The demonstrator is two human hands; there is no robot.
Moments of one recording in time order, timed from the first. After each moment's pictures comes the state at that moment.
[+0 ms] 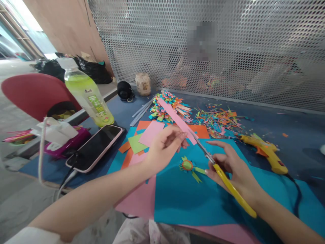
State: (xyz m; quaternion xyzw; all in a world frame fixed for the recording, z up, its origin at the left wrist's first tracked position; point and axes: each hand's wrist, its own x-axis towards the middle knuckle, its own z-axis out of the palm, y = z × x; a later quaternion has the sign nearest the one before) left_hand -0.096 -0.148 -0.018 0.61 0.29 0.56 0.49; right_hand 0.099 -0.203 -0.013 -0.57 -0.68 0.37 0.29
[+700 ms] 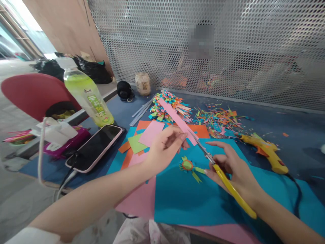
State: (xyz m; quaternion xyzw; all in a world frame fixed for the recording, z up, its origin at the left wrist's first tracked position) left_hand -0.095 -0.147 -0.020 0.63 0.30 0.55 0.46; right_hand 0.099 -0.203 -0.016 -0.57 -0.68 0.35 0.29
